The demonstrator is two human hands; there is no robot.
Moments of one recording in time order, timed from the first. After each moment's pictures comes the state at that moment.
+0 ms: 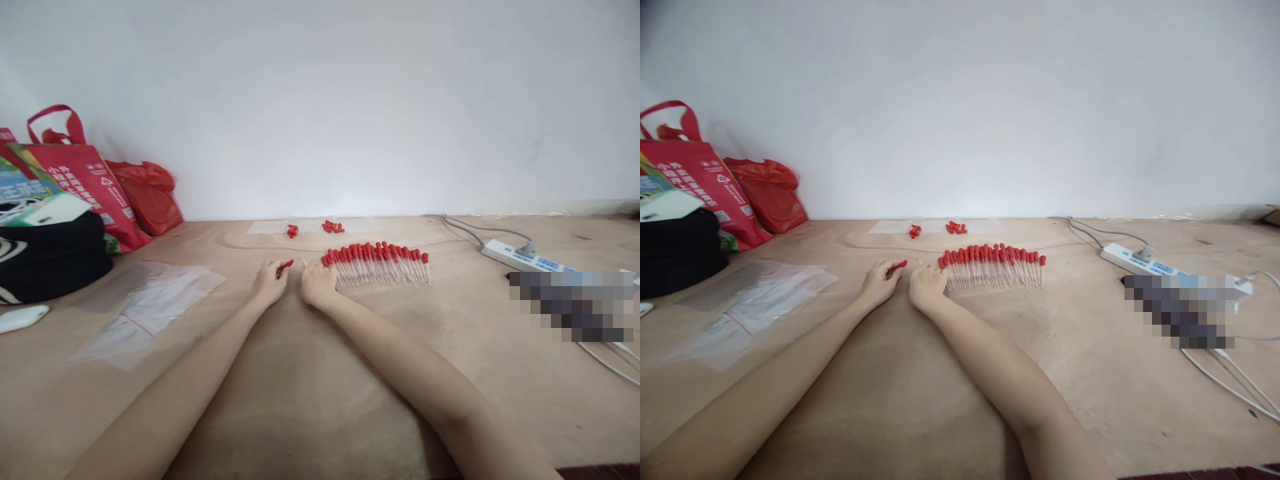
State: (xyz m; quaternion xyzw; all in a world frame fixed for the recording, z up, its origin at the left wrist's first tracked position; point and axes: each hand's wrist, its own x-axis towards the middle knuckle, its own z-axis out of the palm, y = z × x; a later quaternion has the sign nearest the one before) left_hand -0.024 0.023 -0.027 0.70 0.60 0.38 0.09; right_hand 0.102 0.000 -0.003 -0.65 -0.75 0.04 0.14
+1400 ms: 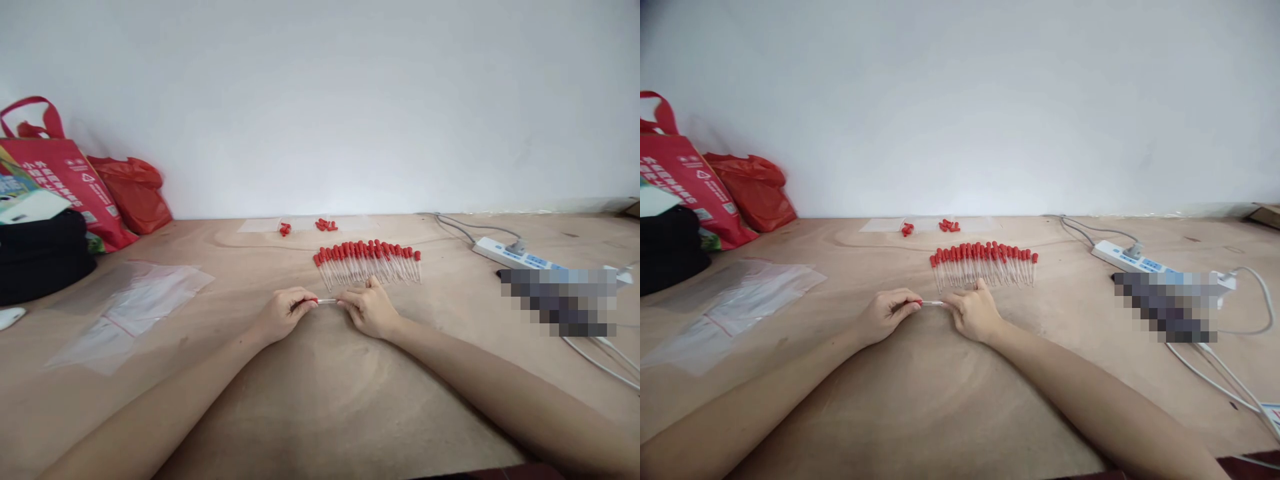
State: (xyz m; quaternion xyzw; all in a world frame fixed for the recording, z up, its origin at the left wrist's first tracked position) left_hand 0.020 -0.045 -0.010 0.85 0.38 0.32 0.18; right_hand 0.228 -0.054 -0.019 -0.42 -0.88 -0.01 0.22
